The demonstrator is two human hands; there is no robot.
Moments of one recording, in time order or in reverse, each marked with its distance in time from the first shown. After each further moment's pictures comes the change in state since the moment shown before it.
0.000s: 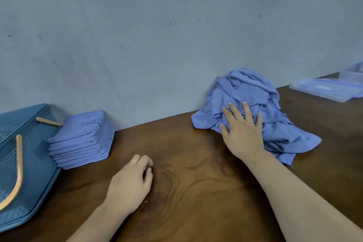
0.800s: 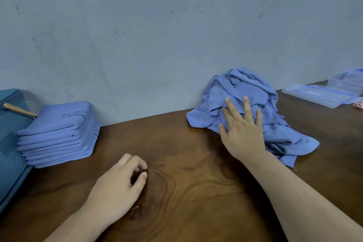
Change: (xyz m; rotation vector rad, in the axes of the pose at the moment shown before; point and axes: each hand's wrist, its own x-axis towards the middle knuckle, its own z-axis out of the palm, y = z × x) left_hand -0.002 -0.011 -0.001 -0.165 -0.080 0.046; right_hand 0.000 0.001 0.013 -0.177 0.135 -0.096
